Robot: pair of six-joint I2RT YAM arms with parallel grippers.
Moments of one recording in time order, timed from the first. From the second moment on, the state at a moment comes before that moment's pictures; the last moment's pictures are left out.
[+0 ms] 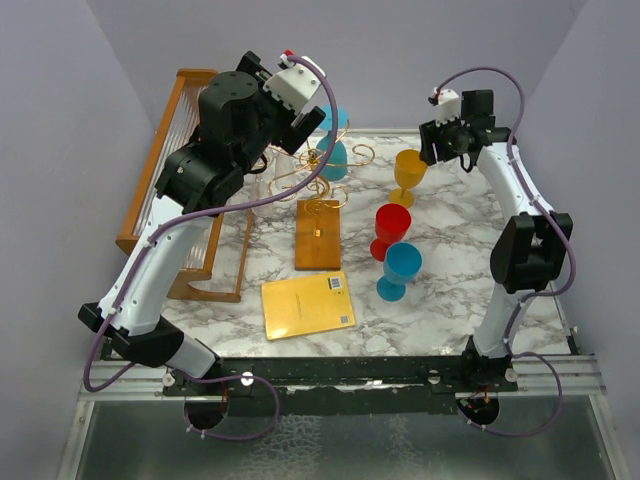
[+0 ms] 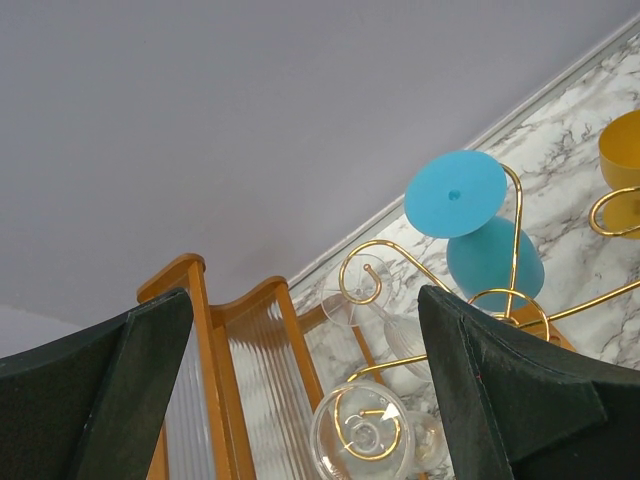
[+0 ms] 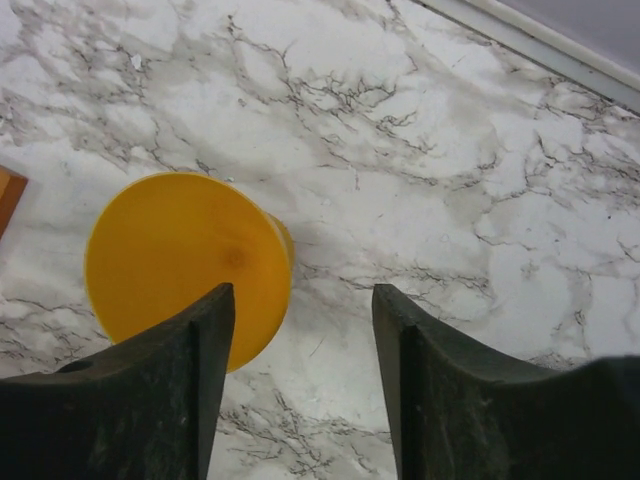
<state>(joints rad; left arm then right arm) -0.63 1.49 2.05 -0.69 -0.26 0.47 0.06 1.91 1.80 -0.58 -0.27 -0.30</state>
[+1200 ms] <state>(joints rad) -0.63 1.50 2.05 -0.69 -0.26 0.48 0.10 1.89 1.86 -0.64 -0.06 -0.38</state>
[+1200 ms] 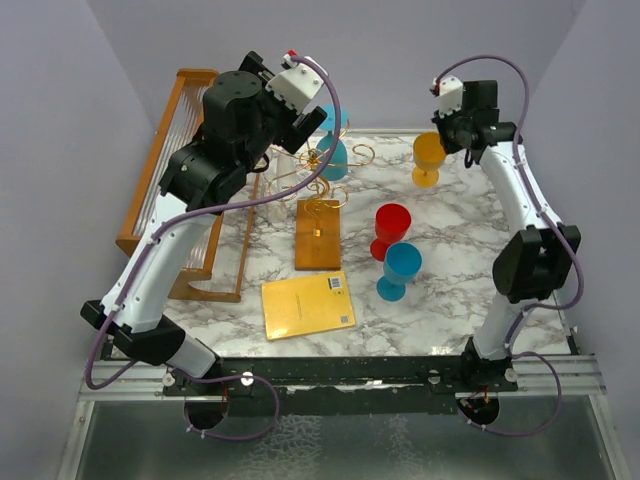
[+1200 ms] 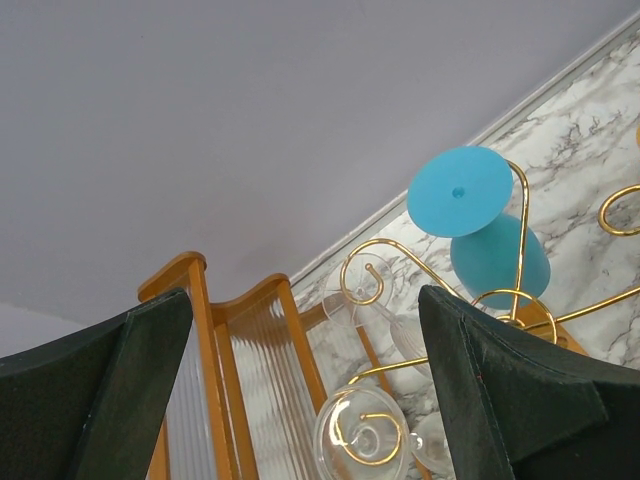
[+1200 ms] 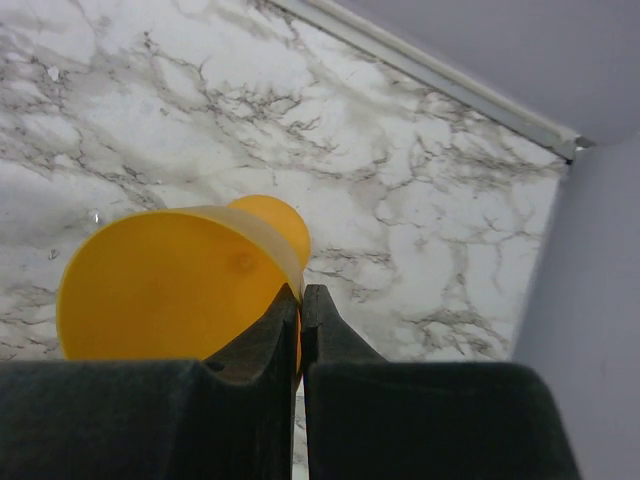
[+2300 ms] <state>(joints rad) -0.60 1.56 2.13 -0.59 0.13 0.08 0.10 1.44 2.05 -0.54 -0.37 -0.25</state>
